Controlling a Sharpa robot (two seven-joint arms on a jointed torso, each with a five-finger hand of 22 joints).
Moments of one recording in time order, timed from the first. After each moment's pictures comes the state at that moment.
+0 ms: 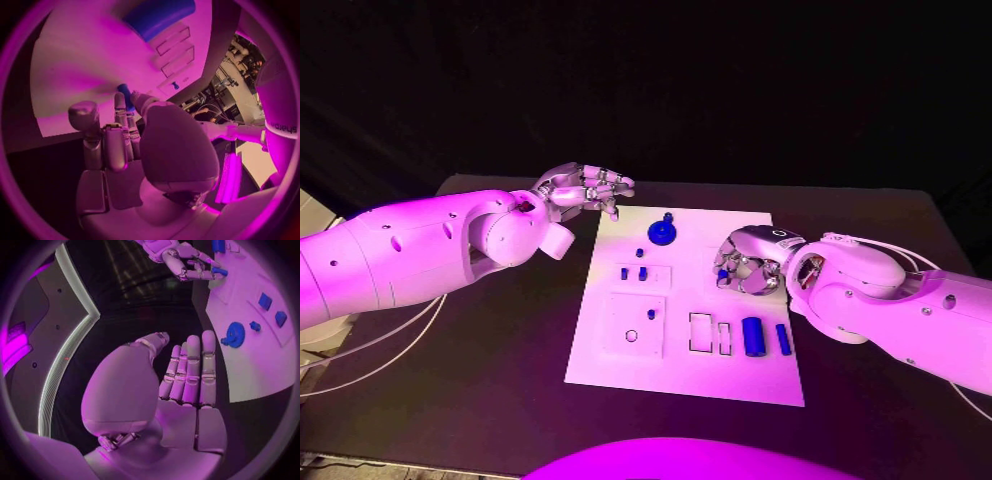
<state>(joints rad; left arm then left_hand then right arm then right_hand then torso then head) 1.21 -0.93 -0.05 1.40 -0.11 -0.04 0.26 1.43 -0.22 0.44 0.17 0.31 0.83 0.21 0.32 0.29 0.93 0.15 0.36 0.14 0.98 0.07 1.02 0.50 0.17 0.95 0.16 0.77 0.77 1.25 -0.73 -0.17 1.58 -1.53 -0.18 -0.21 1.43 -0.16 0.49 0.21 0.07 1.07 0.12 0.18 0.33 1.24 0.05 0.21 0.11 1.47 -0.02 1.42 1.20 0.14 1.36 0.08 0.97 1.04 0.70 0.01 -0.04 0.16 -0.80</state>
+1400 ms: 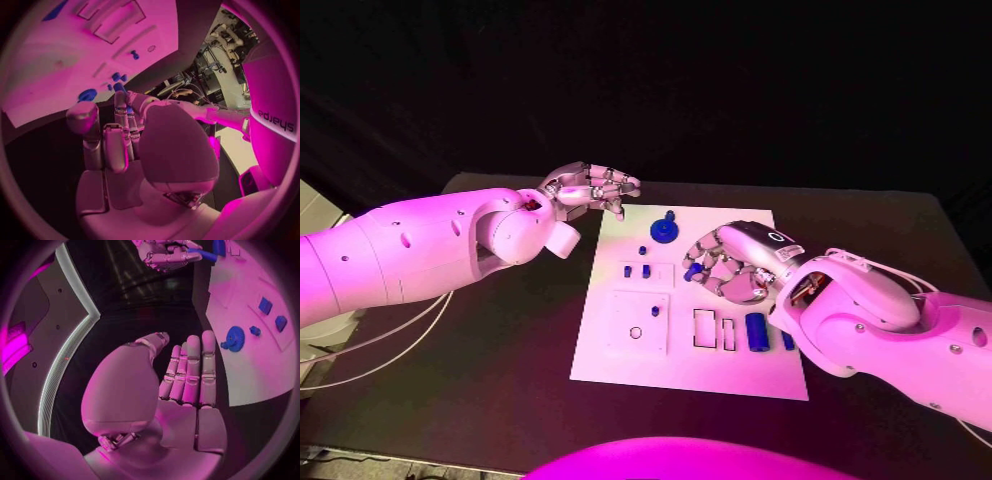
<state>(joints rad) 1.21 -0.93 -0.05 1.40 -0.11 -0.03 0.26 1.43 -0.22 0.44 0.17 0.31 0.83 0.21 0.32 0.29 0.93 0.14 0.36 0.14 0.98 0.07 1.02 0.50 0.17 0.95 0.16 0.77 0.77 1.24 -0.76 -0.16 1.80 -1.51 -0.42 -0.20 1.45 -0.15 0.56 0.13 0.14 1.06 0.11 0.21 0.33 1.29 0.04 0.20 0.14 1.47 -0.03 1.42 1.20 0.12 1.36 0.07 0.98 1.07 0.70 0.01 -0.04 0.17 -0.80</state>
